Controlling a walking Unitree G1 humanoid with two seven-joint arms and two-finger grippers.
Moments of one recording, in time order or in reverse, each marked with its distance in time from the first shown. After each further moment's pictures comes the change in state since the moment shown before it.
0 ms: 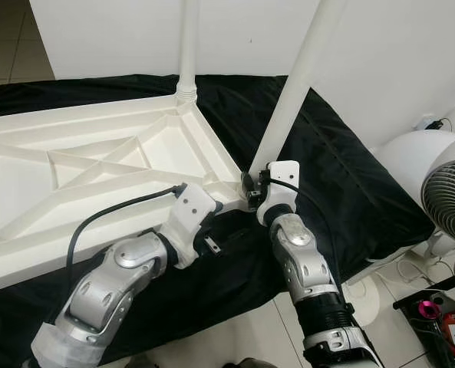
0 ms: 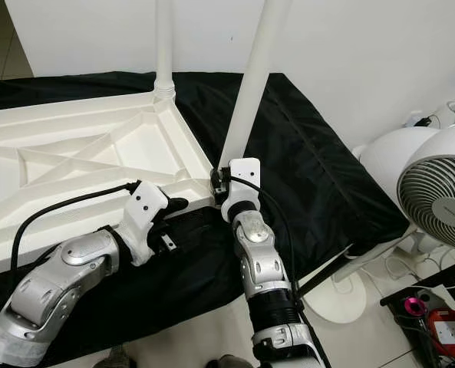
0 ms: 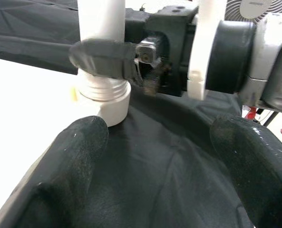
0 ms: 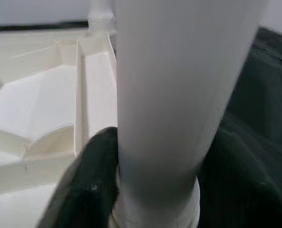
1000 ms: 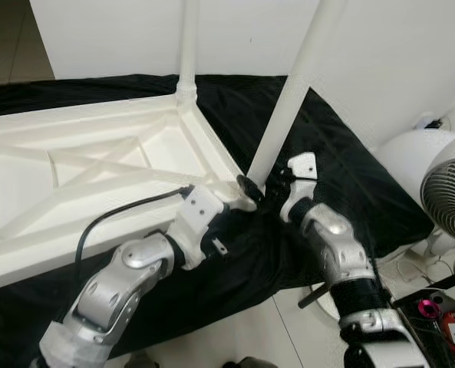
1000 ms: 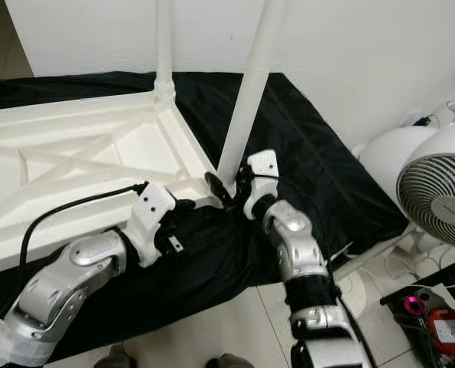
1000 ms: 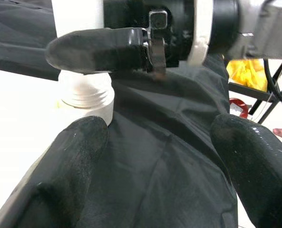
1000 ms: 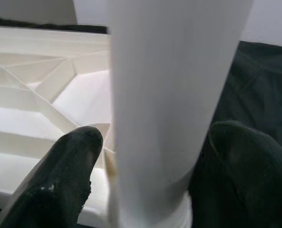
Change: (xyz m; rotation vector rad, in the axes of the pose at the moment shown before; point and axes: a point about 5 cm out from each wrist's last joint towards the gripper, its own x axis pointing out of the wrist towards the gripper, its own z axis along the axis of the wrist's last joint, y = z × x) left arm 0.009 -0.005 0.004 -0.006 -0.023 -0.024; right arm 0.020 -0.048 0.018 -0.117 -0.022 0.435
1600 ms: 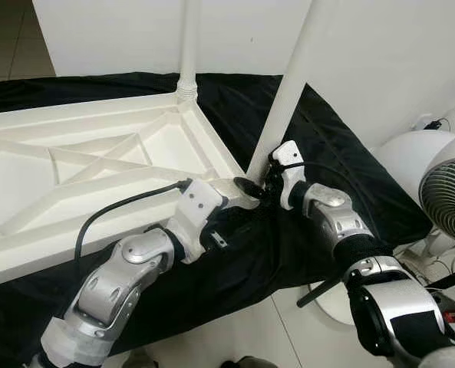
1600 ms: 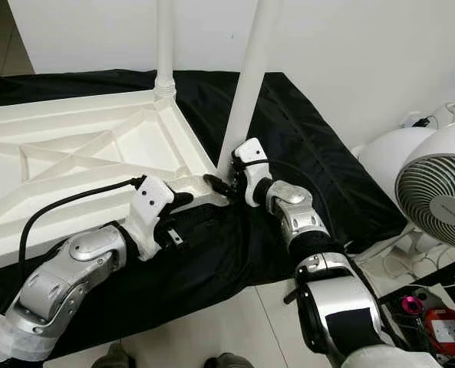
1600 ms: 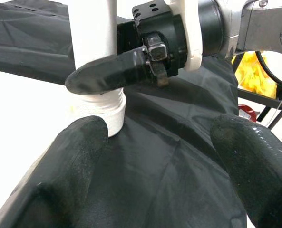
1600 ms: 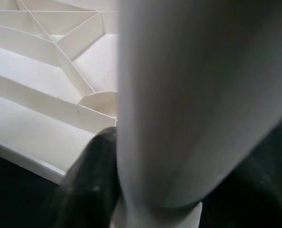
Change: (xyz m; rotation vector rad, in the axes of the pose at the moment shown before) left arm -0.001 0.005 0.003 0.003 -0.013 0.037; right arm 0.022 -0.009 -0.008 -0.088 0.147 0.209
